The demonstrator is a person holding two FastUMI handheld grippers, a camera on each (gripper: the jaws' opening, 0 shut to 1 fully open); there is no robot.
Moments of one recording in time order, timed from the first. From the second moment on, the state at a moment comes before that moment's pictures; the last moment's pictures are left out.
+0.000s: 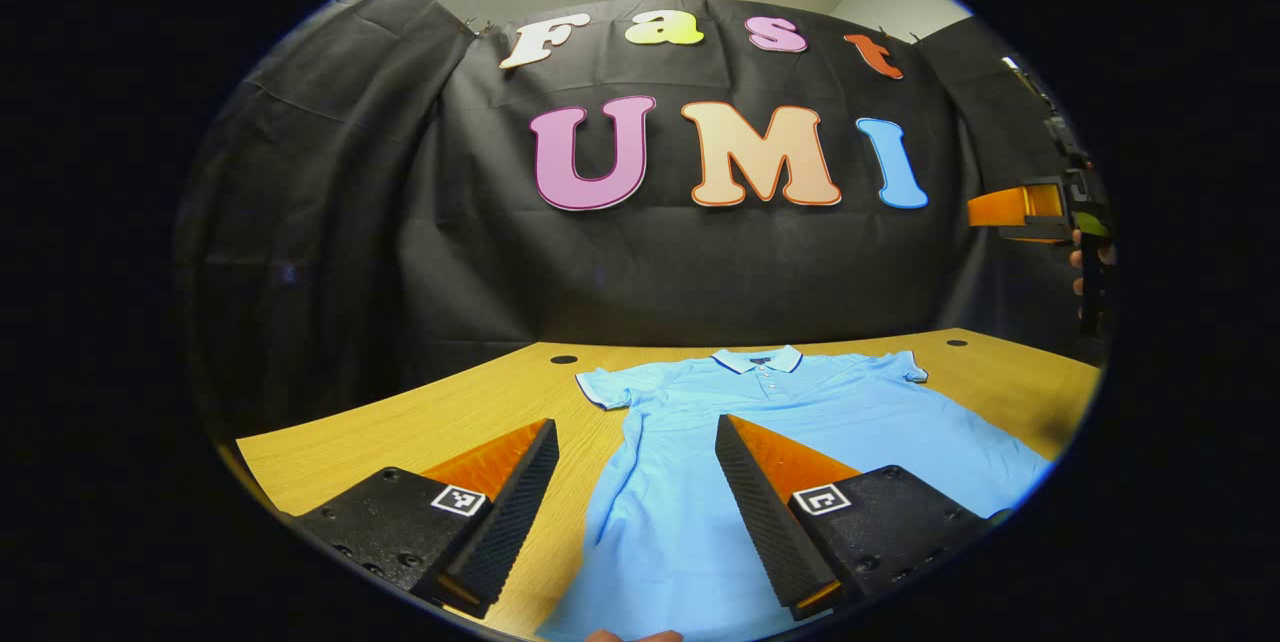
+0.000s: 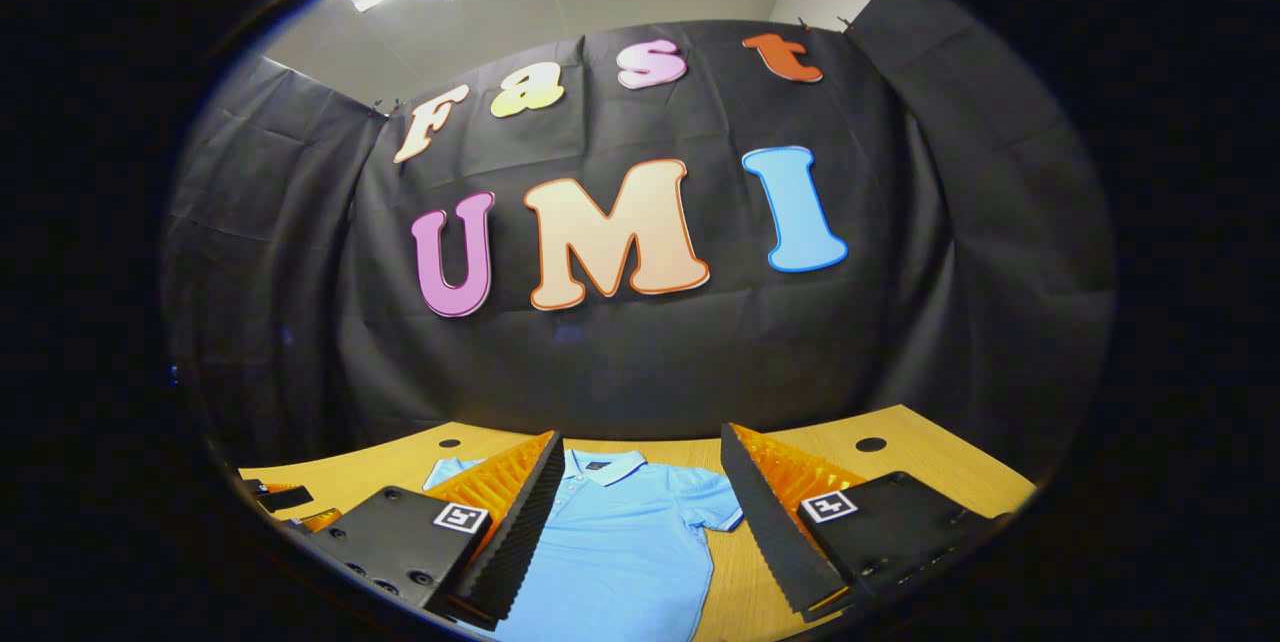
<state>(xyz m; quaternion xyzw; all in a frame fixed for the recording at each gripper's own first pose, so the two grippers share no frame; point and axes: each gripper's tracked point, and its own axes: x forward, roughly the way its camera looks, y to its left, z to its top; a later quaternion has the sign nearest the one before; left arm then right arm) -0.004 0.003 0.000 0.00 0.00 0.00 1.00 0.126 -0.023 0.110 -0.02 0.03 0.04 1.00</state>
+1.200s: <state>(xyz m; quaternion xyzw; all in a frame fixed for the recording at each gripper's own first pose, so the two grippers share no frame) -0.005 0.003 -0.003 0.01 0.02 0.00 1.00 0.308 -0.146 -0.121 0.00 0.36 -0.07 0.93</state>
